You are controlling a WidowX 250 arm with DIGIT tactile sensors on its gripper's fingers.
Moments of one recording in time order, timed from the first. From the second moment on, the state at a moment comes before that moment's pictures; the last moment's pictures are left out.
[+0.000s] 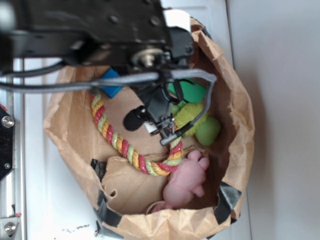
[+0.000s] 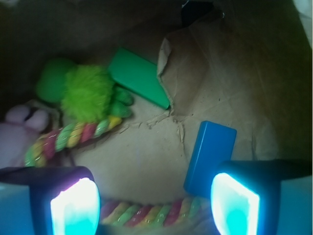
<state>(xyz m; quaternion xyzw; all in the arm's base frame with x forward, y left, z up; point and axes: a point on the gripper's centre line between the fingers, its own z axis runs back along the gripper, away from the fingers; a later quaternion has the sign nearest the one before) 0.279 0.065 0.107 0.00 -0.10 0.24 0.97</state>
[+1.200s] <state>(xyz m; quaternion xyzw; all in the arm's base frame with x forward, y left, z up) 0.265 0.102 0.091 -0.04 -0.10 0.31 0.94</state>
